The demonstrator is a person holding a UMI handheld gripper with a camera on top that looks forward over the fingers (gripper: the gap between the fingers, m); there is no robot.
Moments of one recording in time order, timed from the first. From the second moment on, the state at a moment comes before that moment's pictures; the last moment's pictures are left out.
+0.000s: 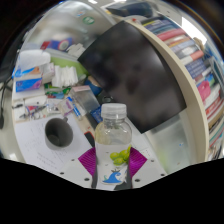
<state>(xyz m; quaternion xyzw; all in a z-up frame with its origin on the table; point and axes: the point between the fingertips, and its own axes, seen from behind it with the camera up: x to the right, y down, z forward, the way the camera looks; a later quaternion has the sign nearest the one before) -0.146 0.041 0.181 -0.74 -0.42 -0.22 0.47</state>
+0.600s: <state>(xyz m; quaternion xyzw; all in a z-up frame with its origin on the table) -0.108 0.046 0.091 -0.81 -0.08 0.07 0.57</state>
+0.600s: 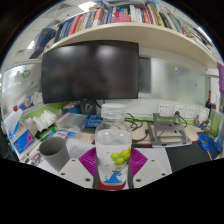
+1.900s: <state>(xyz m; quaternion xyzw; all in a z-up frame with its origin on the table) -0.095 -0.101 0.174 -0.86 0.05 -0.03 0.51</state>
